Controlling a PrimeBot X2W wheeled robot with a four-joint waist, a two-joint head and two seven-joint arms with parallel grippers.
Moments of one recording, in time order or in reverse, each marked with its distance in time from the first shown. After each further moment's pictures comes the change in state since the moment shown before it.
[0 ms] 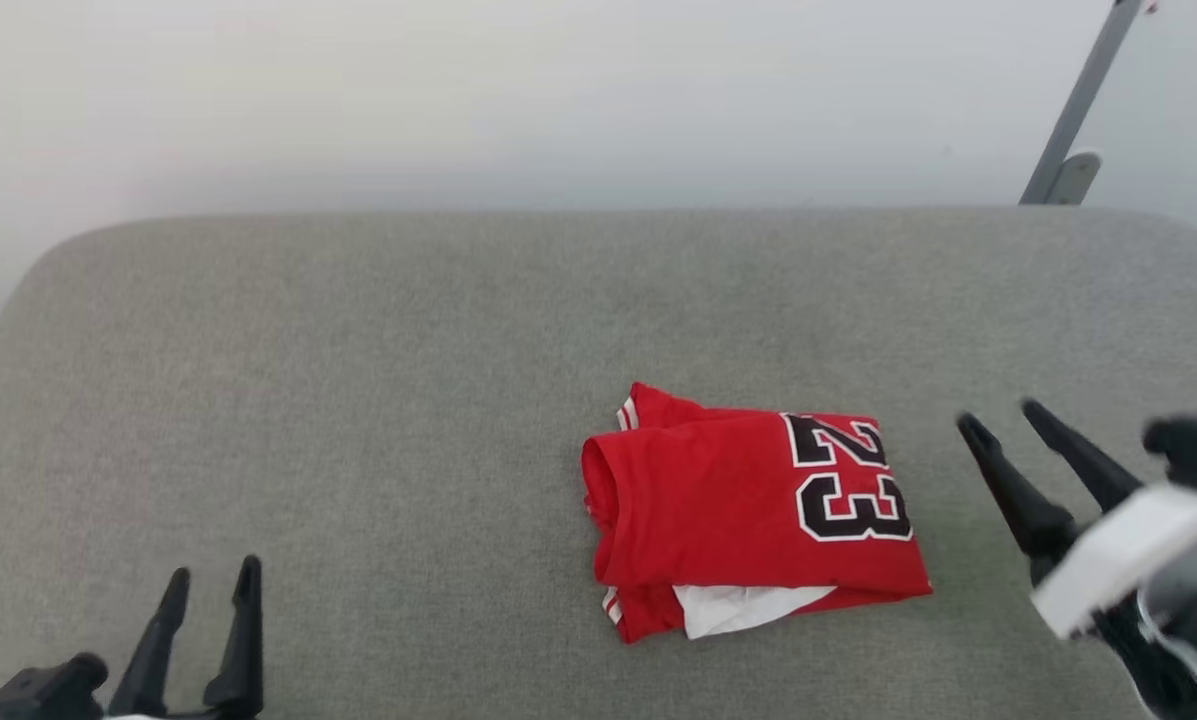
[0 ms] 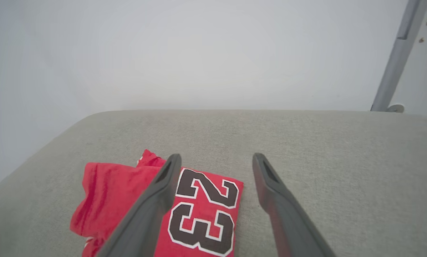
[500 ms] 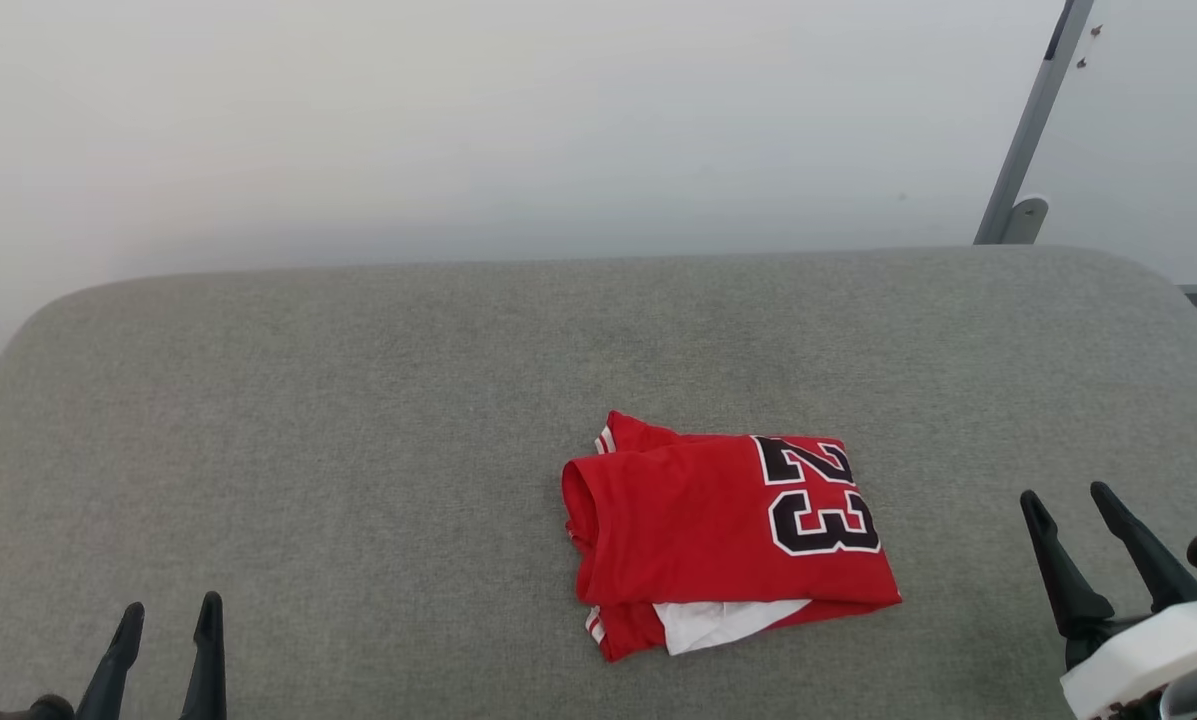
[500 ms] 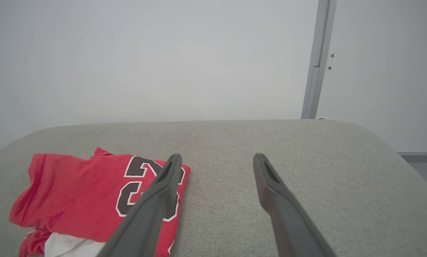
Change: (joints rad) left arm 0.088 -0.002 0.084 -0.060 0.109 0.000 0.000; right arm 0.132 0.035 -0.061 0.145 -0.147 0.000 -0.284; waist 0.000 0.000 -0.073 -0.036
